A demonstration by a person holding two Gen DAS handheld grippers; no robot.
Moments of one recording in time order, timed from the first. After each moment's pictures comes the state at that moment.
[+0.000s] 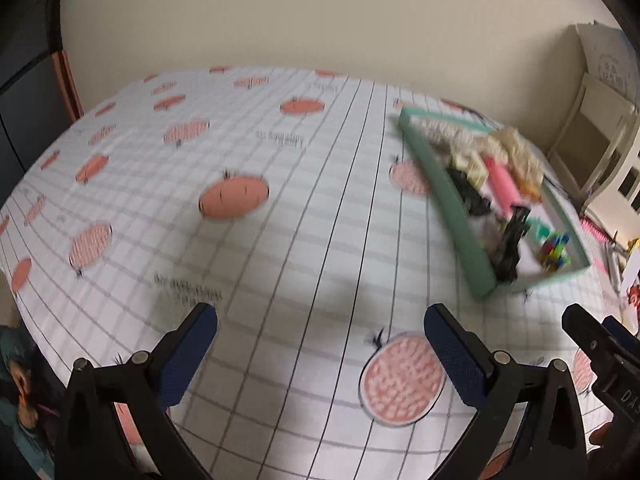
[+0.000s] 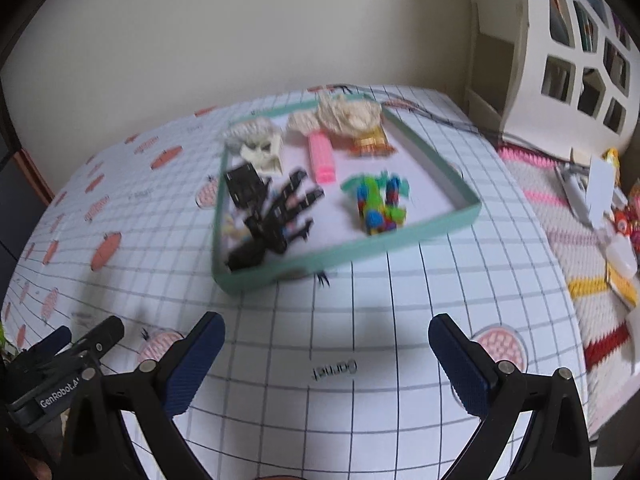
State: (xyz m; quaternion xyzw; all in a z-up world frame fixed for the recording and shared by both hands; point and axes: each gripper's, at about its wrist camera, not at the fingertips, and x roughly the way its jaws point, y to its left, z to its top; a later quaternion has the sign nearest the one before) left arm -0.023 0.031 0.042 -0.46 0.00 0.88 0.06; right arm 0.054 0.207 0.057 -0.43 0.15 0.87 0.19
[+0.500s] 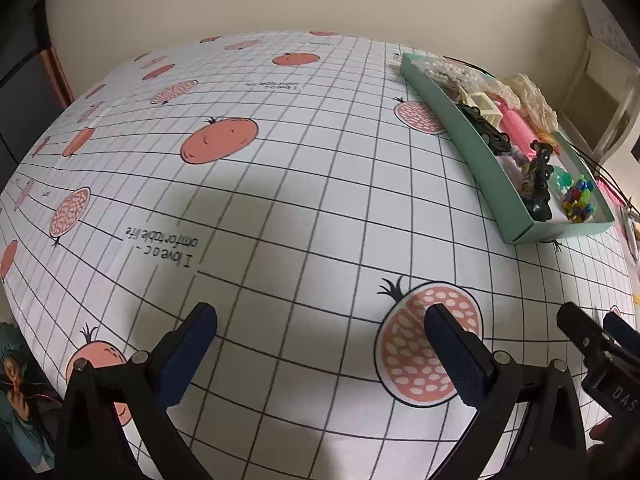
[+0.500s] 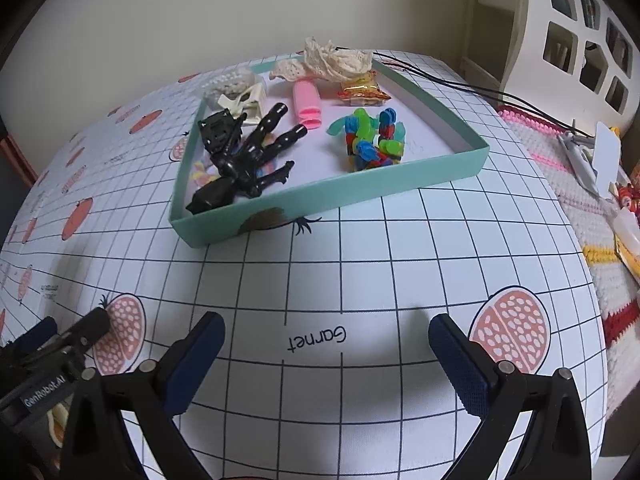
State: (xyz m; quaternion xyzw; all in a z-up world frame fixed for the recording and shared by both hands) left arm -0.016 0.039 0.005 -0.49 0.02 0.87 0.06; right arm 0.056 0.206 0.018 -0.46 0.15 0.85 0.20
